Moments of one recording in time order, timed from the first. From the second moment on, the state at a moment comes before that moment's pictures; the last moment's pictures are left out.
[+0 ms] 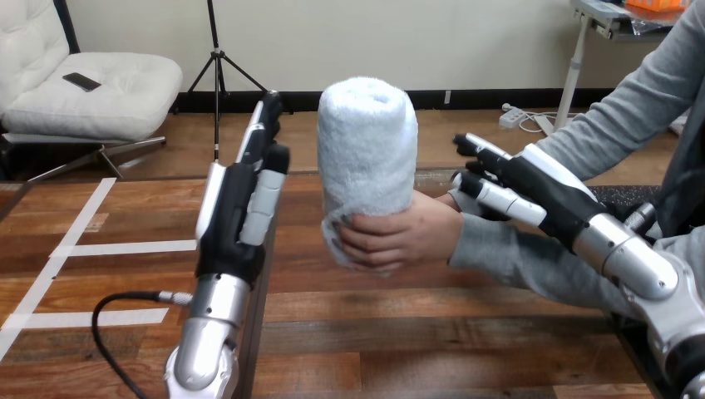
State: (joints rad) left arm -0.28 0.04 0.06 0.60 -0.02 -0.67 -0.11; right arm -0.67 -0.46 0.14 1.12 -0.15 -0.64 0.30
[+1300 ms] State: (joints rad) left arm 0.14 0.04 0.05 0.22 -0.11 -0.64 -0.21; right arm -0.24 -0.28 0.03 0.57 0.24 -0.64 0.42
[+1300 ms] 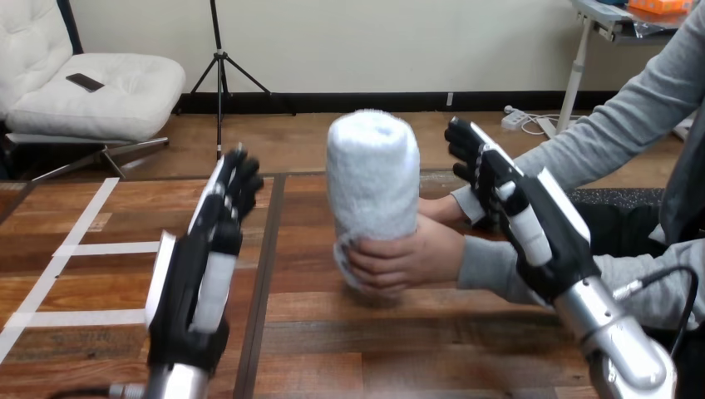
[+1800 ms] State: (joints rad) left arm 0.27 0.04 0.05 0.18 -0.13 -0.64 -0.24; right arm -0.05 -0.23 0.04 0.35 0.32 -0.57 0.45
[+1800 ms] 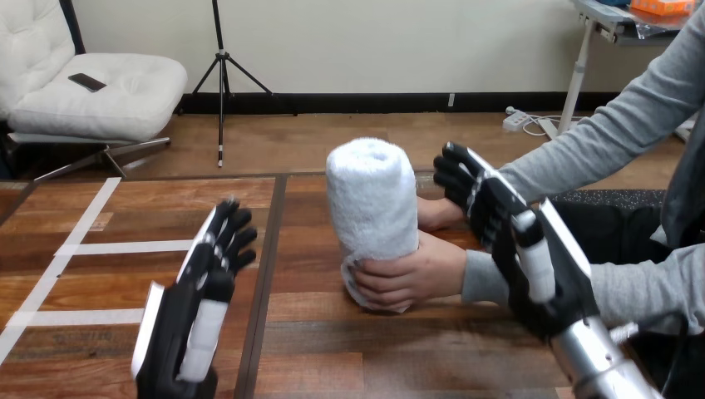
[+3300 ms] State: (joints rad) left arm 0.27 0.04 -0.02 -0.08 -0.12 -0.74 -0.24; right arm 0.20 -0.16 0.08 -0.04 0.45 -0.46 0.58
